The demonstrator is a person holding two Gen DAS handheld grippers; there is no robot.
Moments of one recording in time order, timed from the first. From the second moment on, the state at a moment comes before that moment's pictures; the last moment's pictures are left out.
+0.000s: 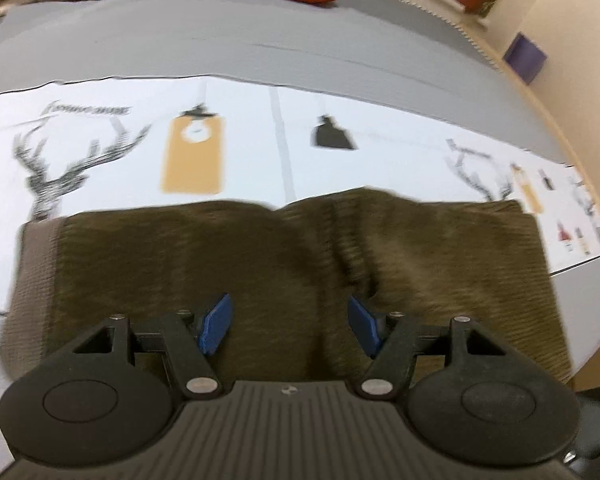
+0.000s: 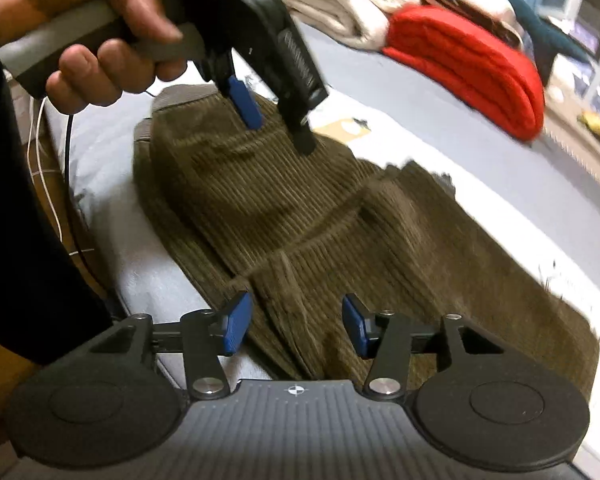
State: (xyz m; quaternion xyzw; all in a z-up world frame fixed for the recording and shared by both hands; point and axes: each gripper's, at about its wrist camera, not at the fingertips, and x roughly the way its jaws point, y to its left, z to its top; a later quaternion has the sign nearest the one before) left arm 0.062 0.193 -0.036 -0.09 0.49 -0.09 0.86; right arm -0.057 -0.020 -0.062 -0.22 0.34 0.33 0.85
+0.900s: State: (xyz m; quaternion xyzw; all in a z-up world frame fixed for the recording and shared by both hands) left arm 0.102 0.120 -0.060 -0.07 0.51 -0.14 0.84; right arm -0.016 -0.240 -0.042 0.08 0.42 -0.04 0.90
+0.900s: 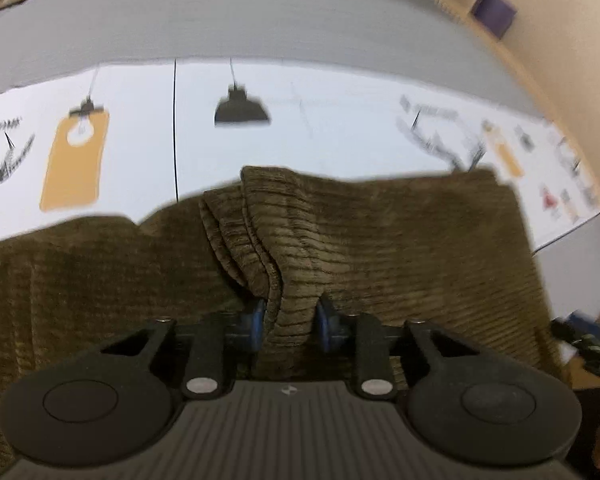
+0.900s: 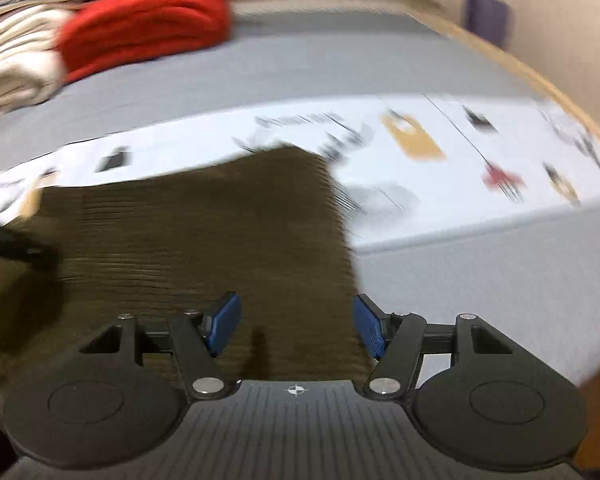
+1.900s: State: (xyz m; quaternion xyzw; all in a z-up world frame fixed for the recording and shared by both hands) left arm 0.060 0.109 0.004 -0.15 0.43 -0.28 0.84; right arm -0.060 -0.179 0.014 0.01 0.28 0.10 0.96
